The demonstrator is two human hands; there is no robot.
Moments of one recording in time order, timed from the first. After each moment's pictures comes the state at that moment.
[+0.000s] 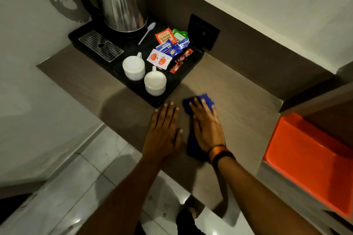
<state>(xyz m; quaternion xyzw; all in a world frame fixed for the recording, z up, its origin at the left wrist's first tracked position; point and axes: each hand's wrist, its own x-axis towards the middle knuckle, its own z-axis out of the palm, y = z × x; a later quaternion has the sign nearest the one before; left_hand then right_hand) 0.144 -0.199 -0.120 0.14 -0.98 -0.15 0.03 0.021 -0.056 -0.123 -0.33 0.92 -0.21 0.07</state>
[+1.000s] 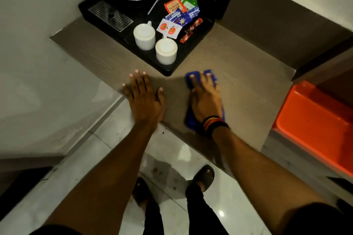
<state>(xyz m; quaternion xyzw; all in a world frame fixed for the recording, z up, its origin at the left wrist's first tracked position) 0.183 -0.249 -0.139 0.36 -0.93 -0.12 0.06 0.073 -0.087 -0.118 -0.28 0.95 -0.16 0.04</state>
